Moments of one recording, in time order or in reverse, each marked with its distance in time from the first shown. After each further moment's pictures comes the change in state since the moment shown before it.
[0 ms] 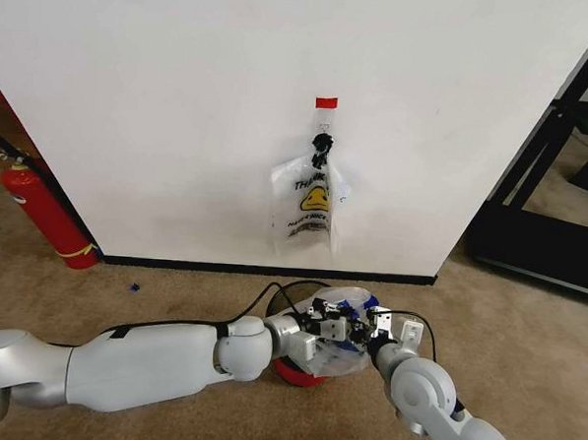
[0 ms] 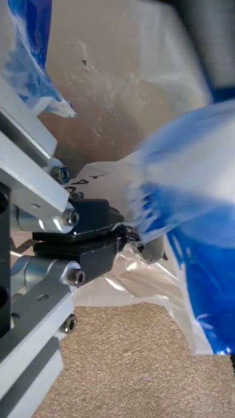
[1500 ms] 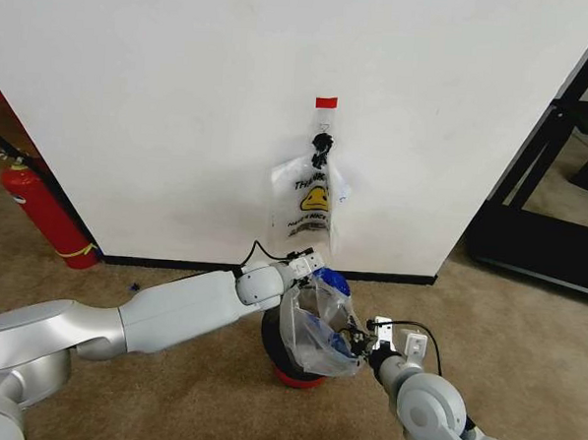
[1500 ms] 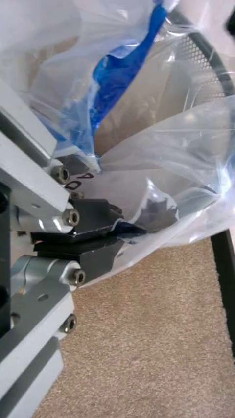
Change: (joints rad) left arm -0.063 -0.118 -0.107 0.373 -0.377 0.204 -0.008; right arm -0.077 -0.031 0.015 0.071 -0.033 0.001 -0.044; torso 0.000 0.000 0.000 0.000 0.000
